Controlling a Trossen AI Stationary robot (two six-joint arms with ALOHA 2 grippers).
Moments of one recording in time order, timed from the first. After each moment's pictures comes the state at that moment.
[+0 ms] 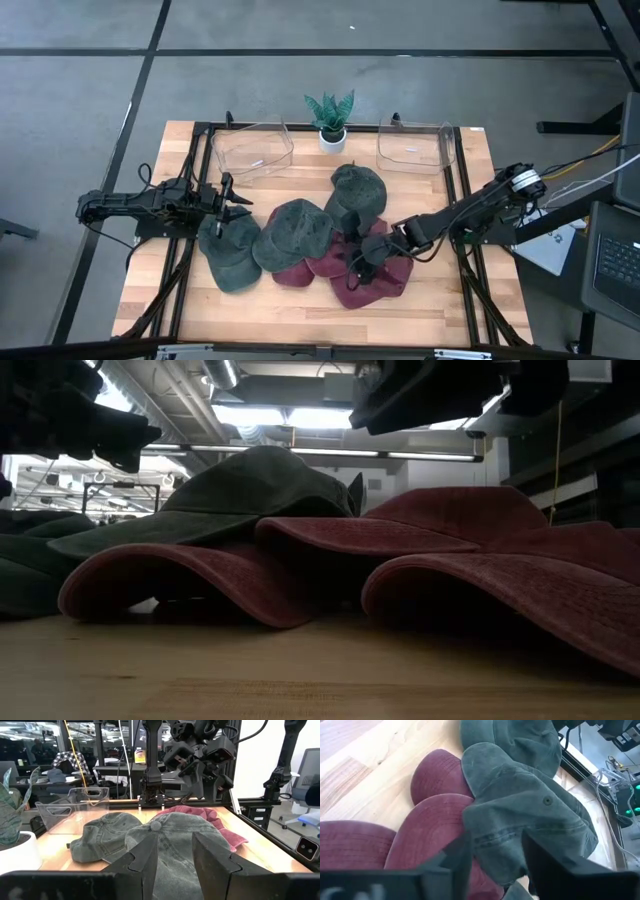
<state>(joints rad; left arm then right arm) 0.03 0.00 0.02 0.03 0.08 0.00 0.39 1.57 1.03 -0.08 0.39 -0.40</state>
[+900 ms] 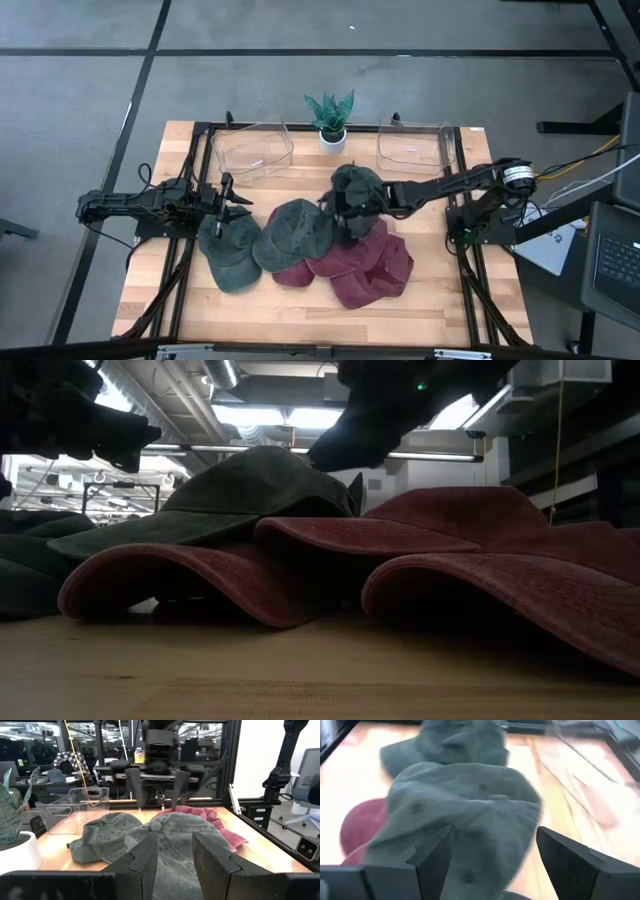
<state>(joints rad) 0.03 0.00 0.02 0.03 0.08 0.00 0.06 1.61 1.03 0.06 0.12 0.01</state>
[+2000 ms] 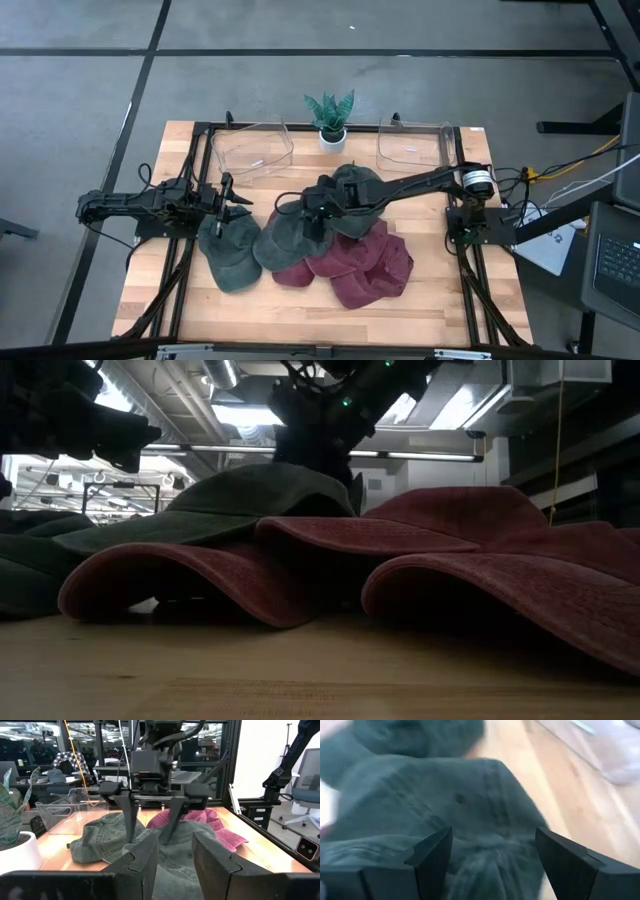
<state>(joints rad) 0.03 0.00 0.02 0.03 0.08 0.00 0.04 1.92 1.45 -0.32 0.22 0.21</state>
